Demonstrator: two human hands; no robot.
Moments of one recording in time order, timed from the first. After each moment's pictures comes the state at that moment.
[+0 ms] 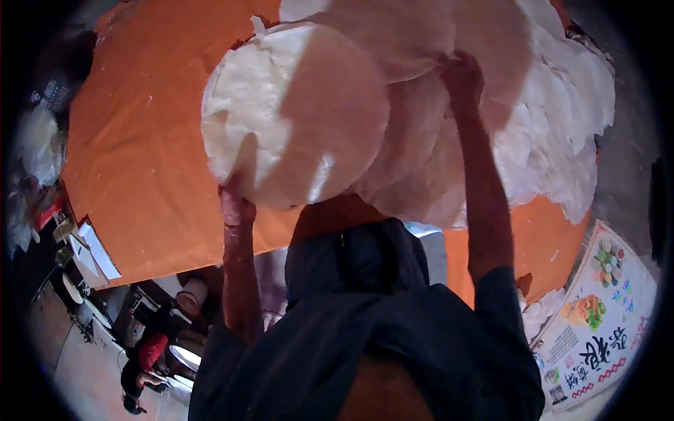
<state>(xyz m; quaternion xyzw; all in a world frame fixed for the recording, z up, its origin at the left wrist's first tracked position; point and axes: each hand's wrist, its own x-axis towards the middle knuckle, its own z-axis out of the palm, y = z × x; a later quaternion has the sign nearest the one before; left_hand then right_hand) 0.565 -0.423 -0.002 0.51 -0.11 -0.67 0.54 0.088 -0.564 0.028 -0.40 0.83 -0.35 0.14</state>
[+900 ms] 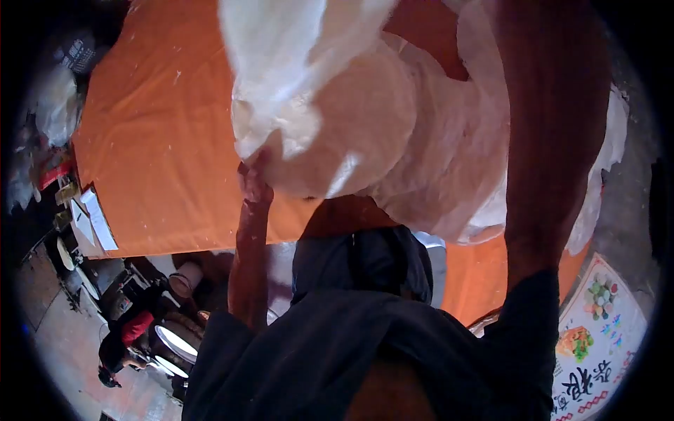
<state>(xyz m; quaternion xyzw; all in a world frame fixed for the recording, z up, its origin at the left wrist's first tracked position) 0.552 -0.432 0.002 0.56 -0.19 -0.60 0.55 0.244 -0.608 0.326 -0.77 0.44 -0.28 0.38</state>
